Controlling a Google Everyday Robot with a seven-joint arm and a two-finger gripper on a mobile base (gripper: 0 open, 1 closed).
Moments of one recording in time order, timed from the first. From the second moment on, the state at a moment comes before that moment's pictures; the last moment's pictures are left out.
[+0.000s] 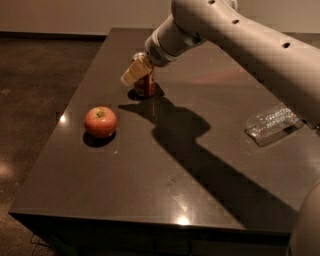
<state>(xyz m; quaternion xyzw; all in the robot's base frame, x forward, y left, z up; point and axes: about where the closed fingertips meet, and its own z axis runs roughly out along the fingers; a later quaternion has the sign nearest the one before) 0.698 0.041 0.908 -0.44 0.81 0.14 0.36</state>
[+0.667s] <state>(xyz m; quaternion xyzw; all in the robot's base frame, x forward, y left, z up) 0.701 0.029 0.922 -0.43 0.81 0.14 0.37</state>
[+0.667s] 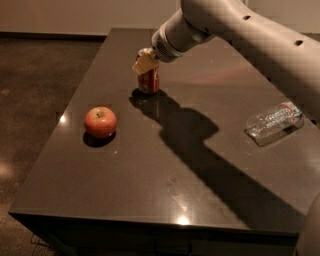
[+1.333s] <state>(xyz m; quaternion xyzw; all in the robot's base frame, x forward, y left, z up) 0.700 0.006 0.959 -0.48 0.81 0.09 0.33</state>
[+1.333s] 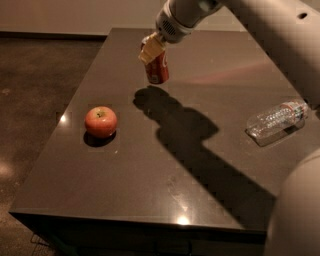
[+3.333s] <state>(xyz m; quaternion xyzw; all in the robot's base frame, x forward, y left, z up) 0.638 -0.035 0.906 -0.65 0.76 -0.07 0.05</state>
